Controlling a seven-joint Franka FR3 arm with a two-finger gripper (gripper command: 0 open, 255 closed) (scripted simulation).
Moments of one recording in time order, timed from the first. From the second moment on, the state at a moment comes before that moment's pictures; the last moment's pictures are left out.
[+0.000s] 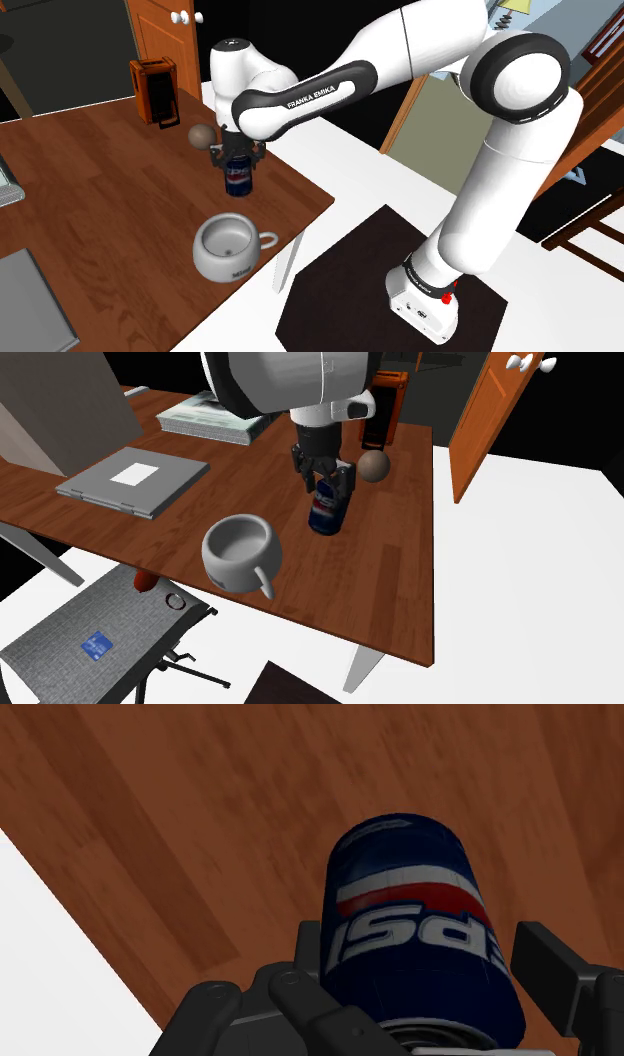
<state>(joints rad) 0.06 0.24 0.46 -1.97 -0.24 2.16 0.98</state>
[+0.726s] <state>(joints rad) 0.05 0.17 0.48 -1.90 -0.19 2.03 0.94</state>
